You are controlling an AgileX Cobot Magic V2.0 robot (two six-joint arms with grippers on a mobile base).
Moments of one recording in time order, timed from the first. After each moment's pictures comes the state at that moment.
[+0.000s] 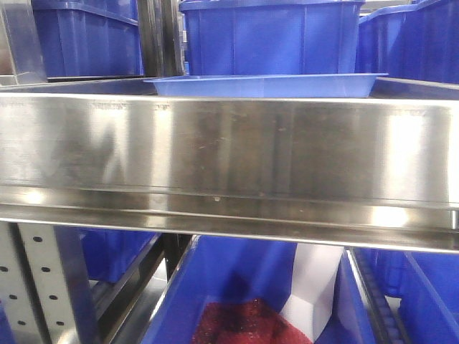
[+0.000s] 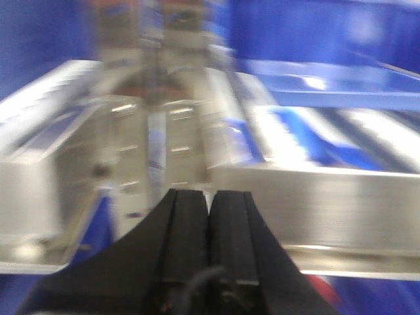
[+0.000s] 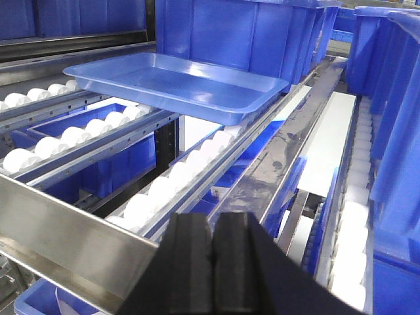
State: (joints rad) left arm -0.16 0.00 -0.18 -0.06 0.35 -0.02; right arm 0.42 0.13 -0.44 -0.21 0.56 0.21
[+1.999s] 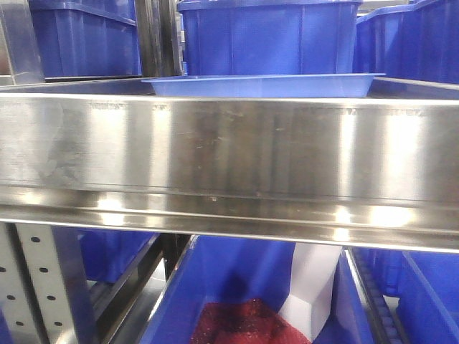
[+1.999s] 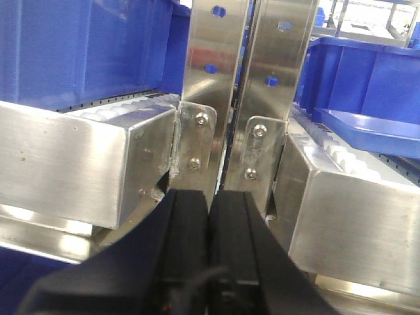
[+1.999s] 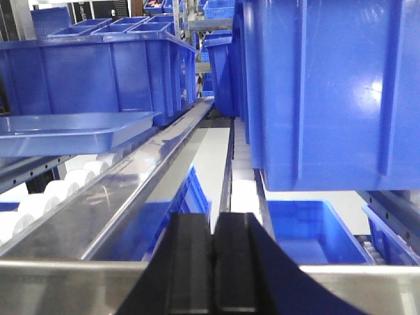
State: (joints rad) left arm -0.04 -0.01 0.03 -0.11 0.03 -0.02; right arm -0.08 -0.02 0.03 0.02 0.00 0.10
